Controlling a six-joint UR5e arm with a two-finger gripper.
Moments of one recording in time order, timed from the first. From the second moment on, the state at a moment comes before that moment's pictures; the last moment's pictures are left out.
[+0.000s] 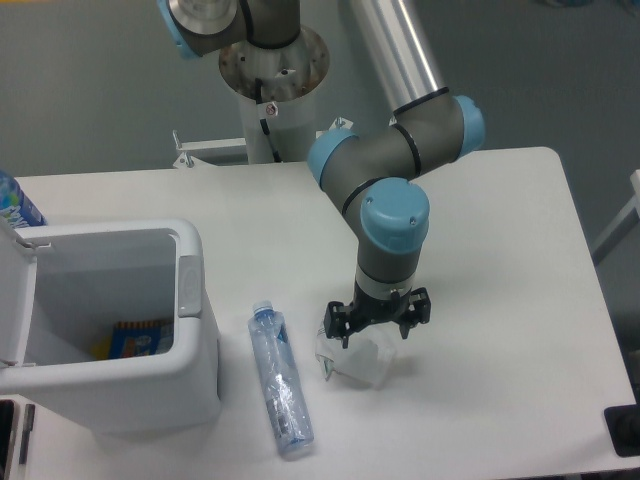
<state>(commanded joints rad) 2.45 -2.07 -1.64 -0.87 1.49 0.29</state>
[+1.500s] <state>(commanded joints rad) 2.47 -2.07 -1.55 -0.87 1.50 0.29</state>
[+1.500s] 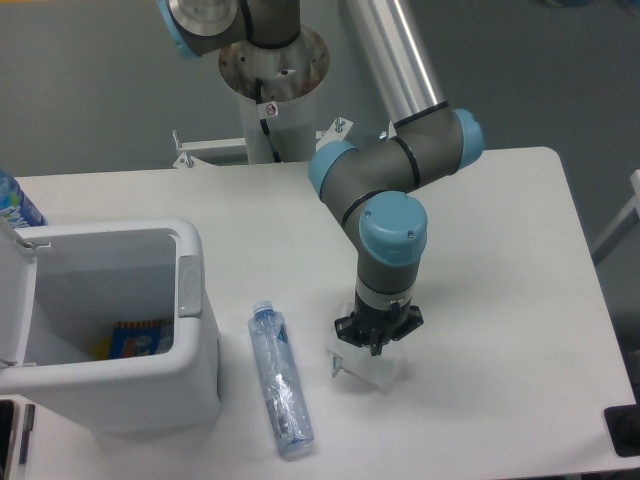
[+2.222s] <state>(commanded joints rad) 2.63 -1.90 -1.33 -0.87 1.15 0.03</state>
